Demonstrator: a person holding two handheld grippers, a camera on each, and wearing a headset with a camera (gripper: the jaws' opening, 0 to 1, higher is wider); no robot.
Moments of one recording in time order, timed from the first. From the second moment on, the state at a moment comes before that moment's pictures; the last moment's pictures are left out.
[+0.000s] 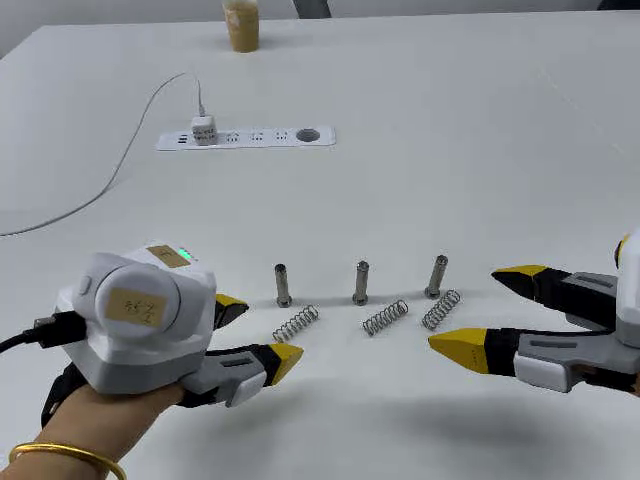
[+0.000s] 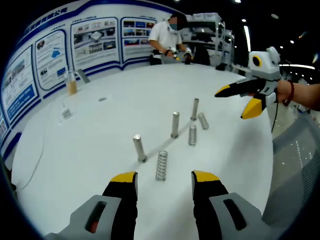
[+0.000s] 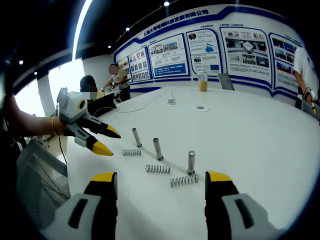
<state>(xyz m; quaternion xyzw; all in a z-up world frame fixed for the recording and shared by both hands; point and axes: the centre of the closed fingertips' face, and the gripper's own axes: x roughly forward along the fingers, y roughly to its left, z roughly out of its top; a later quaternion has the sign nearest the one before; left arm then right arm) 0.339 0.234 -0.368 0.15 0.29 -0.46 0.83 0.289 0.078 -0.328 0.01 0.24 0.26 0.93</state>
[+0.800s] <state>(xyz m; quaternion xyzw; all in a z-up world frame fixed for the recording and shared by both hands) 0.351 0.229 -0.398 0.18 0.30 -0.48 0.80 0.274 0.078 -0.336 0.02 0.26 0.25 0.93</state>
